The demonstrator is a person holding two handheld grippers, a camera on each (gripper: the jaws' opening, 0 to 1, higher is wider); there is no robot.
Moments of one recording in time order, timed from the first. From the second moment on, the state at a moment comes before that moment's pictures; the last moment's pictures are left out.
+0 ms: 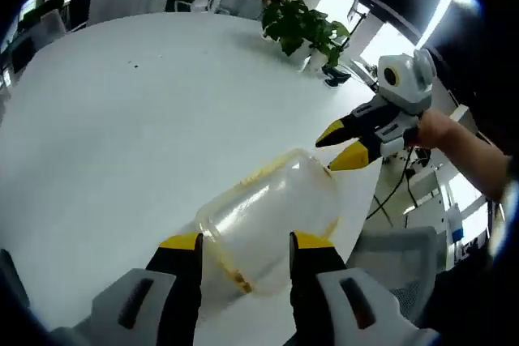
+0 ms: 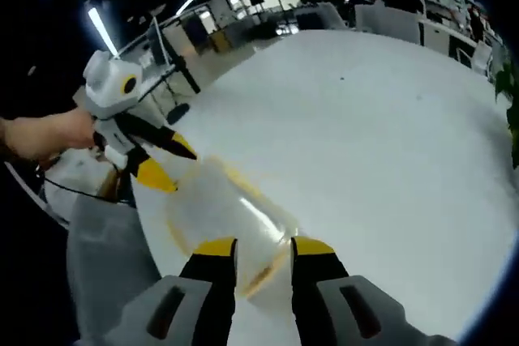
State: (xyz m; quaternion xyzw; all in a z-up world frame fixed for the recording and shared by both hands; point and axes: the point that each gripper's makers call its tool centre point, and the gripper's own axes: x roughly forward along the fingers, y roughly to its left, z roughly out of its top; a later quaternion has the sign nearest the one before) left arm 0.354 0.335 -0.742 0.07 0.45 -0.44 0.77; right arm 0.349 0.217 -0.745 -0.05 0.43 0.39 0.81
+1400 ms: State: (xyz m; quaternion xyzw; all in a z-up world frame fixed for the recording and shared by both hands) left arm 0.331 0.292 -0.741 0.26 0.39 -0.56 0.68; right arm 0.342 0.277 -0.745 -0.21 0.42 0.51 0.72
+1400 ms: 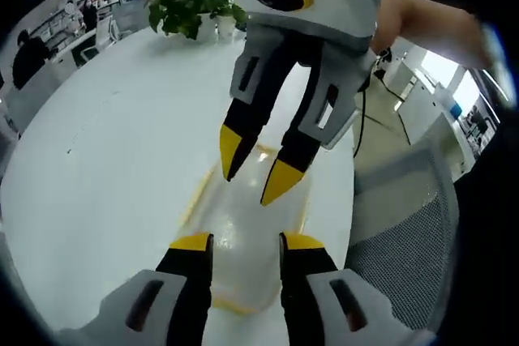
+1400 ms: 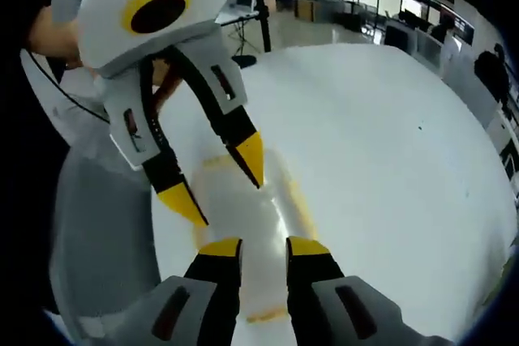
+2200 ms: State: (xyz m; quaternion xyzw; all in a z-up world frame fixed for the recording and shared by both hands) left arm 0.314 0.293 -0.757 0.34 0.39 -0.58 0.63; right arm 0.362 0.278 -0.758 -0.23 0.44 0.51 0.71
